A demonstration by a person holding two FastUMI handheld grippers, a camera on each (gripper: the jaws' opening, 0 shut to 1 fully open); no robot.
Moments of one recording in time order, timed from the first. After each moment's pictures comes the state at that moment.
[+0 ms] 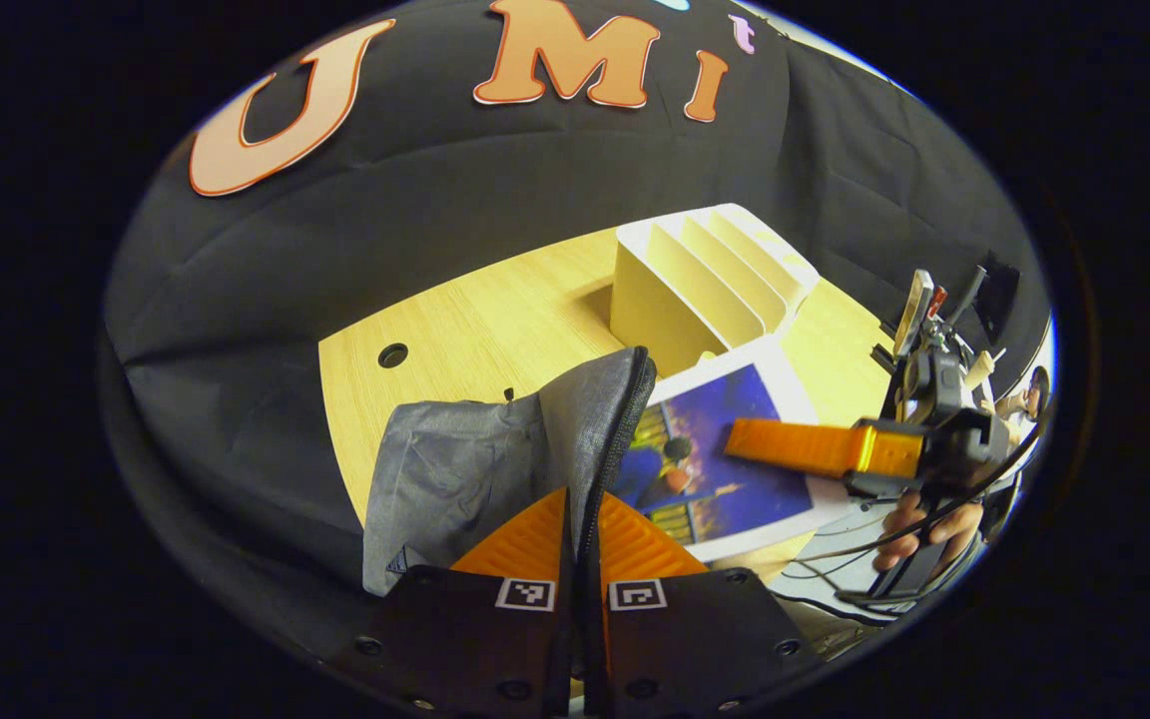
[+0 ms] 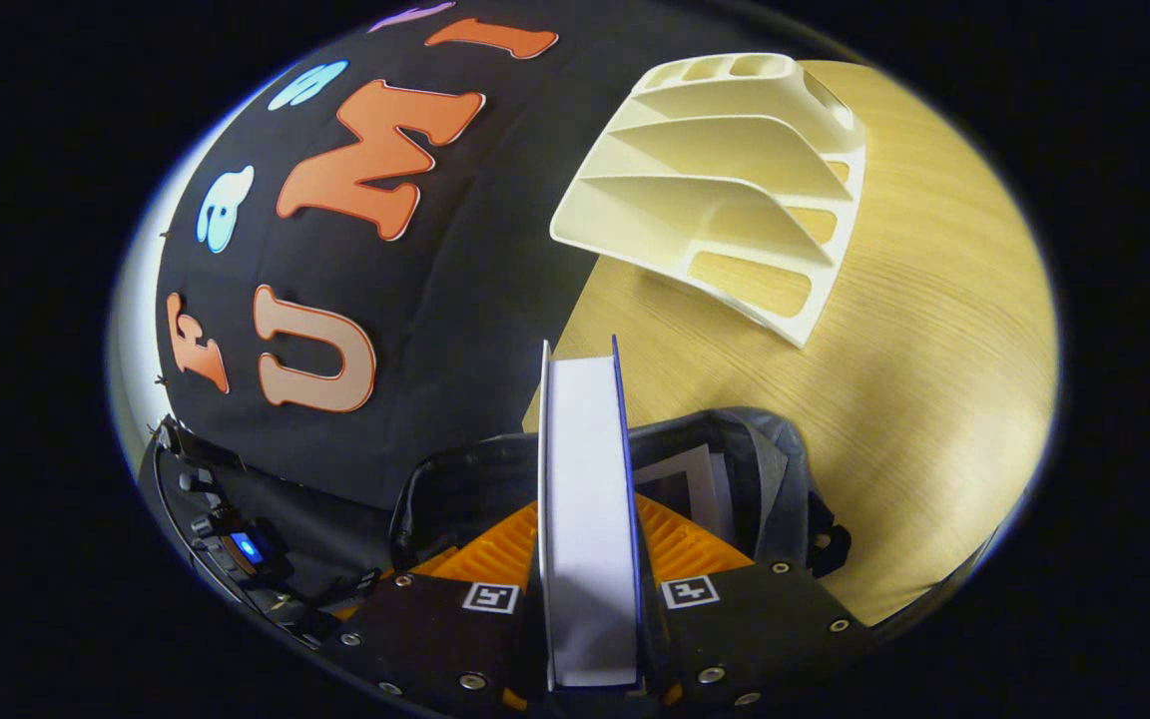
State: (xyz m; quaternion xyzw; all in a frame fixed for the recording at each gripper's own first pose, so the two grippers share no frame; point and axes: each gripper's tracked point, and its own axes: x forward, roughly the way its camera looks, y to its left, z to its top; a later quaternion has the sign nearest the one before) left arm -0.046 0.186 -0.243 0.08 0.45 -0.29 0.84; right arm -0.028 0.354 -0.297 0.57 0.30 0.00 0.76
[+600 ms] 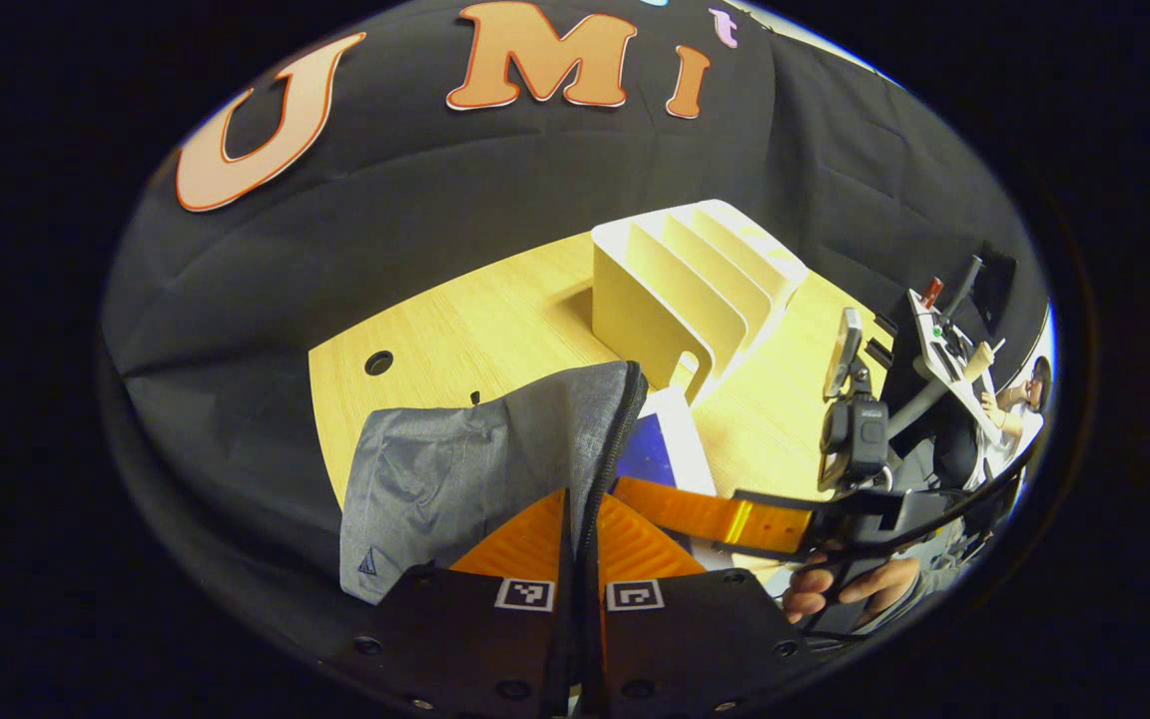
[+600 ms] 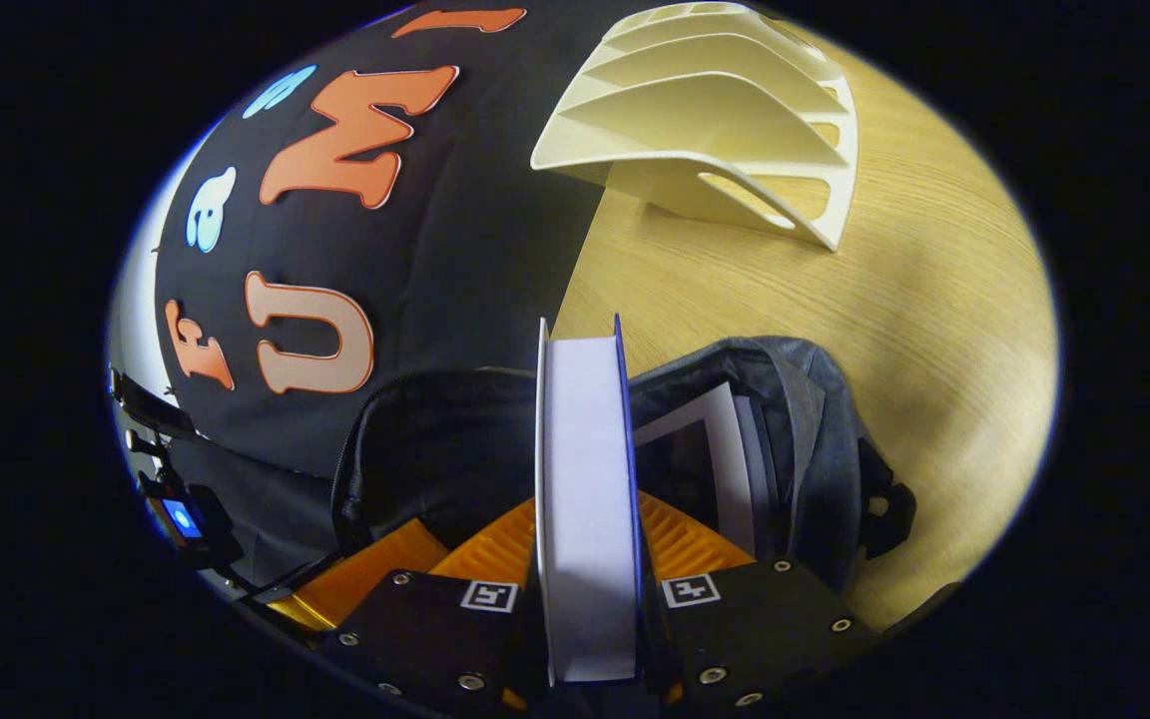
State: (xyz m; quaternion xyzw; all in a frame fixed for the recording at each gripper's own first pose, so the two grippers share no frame) left arm -0.058 0.155 -0.240 0.10 0.44 -0.30 0.84; right arm -0.022 0.414 -0.325 0.60 0.32 0.04 0.73
